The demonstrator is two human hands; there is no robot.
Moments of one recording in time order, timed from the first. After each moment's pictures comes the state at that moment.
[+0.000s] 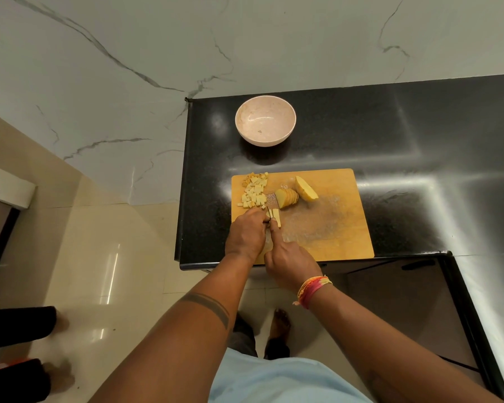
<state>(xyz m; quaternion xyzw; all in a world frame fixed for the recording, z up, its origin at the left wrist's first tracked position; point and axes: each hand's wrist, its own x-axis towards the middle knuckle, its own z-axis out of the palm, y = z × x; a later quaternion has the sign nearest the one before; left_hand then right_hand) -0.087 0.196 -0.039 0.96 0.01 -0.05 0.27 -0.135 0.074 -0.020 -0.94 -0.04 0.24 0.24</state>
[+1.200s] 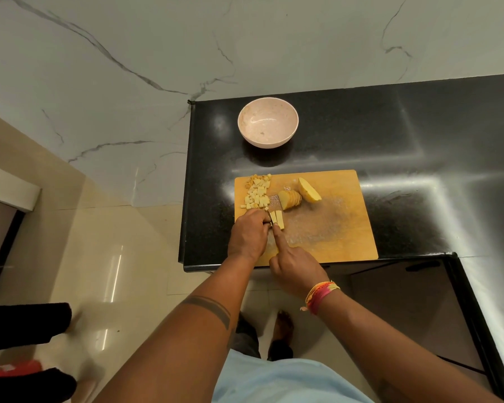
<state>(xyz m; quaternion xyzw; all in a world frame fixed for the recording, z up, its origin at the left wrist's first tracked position) -0.086 0.199 -0.039 0.95 0.03 -0.04 0.29 -0.141 0.069 -0.018 -0.93 -0.06 0.25 0.26</state>
